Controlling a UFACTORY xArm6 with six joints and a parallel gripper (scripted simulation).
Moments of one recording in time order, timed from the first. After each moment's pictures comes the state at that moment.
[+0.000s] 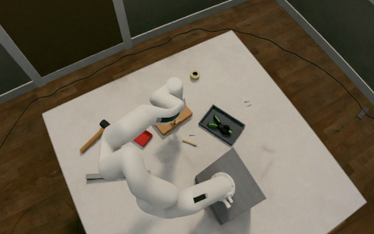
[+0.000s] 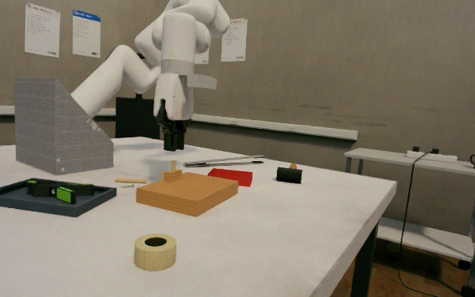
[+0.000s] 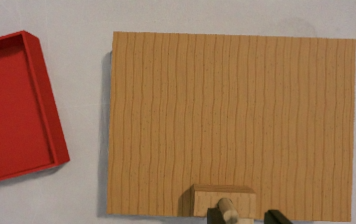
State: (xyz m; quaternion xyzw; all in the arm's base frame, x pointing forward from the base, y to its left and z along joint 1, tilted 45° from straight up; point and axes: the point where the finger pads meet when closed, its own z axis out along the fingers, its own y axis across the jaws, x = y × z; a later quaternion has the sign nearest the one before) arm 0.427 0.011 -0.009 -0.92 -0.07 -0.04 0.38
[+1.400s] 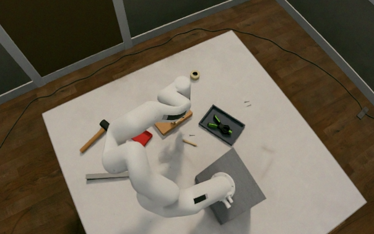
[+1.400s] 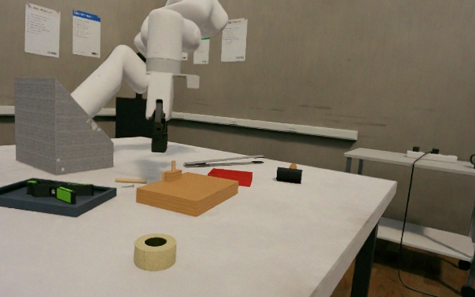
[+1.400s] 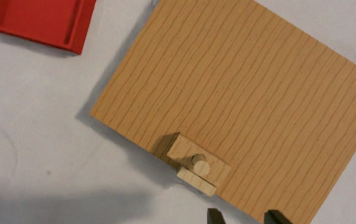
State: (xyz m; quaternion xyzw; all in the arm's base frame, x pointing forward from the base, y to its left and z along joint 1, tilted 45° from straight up) arm 0.416 -0.013 -0.035 -0.87 -0.31 -0.14 0.35
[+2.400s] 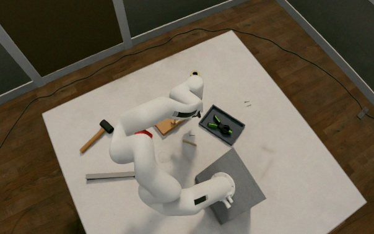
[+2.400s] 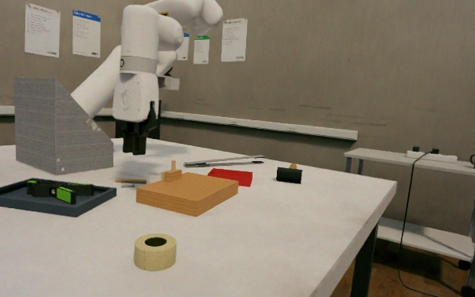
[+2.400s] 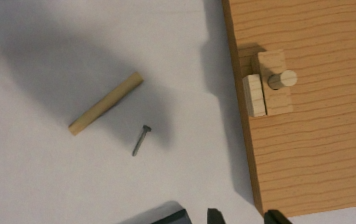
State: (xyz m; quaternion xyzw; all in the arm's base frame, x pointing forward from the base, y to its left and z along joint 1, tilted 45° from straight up) arm 0.393 -0.046 -0.076 -0.67 -0.64 -0.27 0.27
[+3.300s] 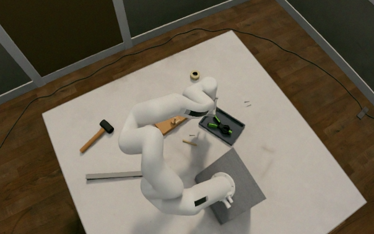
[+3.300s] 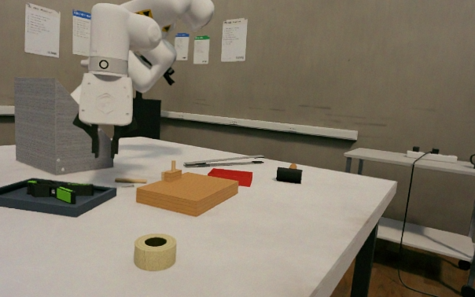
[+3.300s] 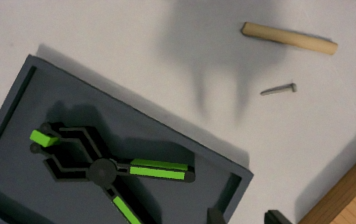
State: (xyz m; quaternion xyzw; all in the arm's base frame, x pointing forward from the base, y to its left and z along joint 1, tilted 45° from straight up) arm 0.362 -0.076 -0.118 -0.31 -0.87 -0.36 0.12
